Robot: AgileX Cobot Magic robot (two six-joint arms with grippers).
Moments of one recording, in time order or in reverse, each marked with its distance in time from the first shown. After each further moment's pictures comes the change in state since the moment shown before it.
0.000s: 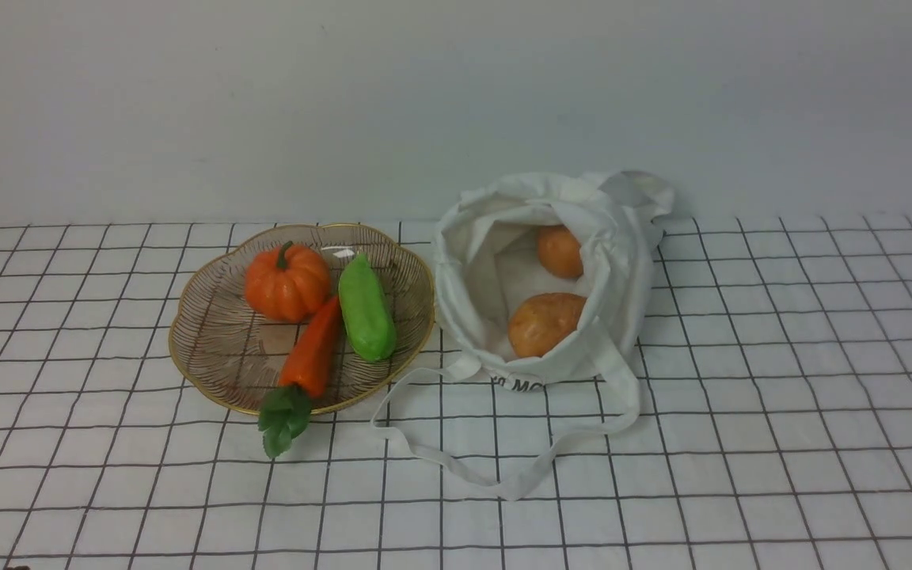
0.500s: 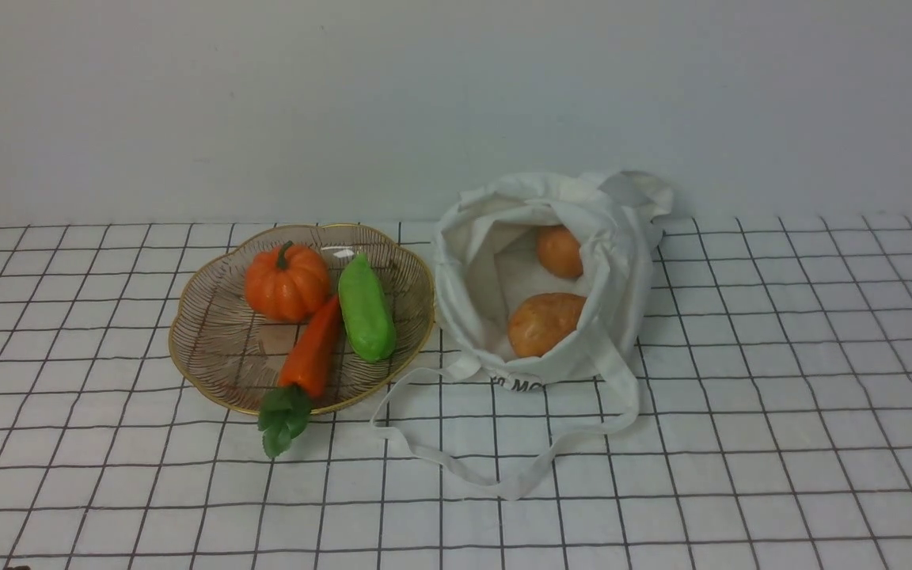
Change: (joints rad) right arm 0.000 -0.764 1.165 0.000 -0.647 0.056; left arm 0.000 0.000 0.000 0.000 0.000 0.000
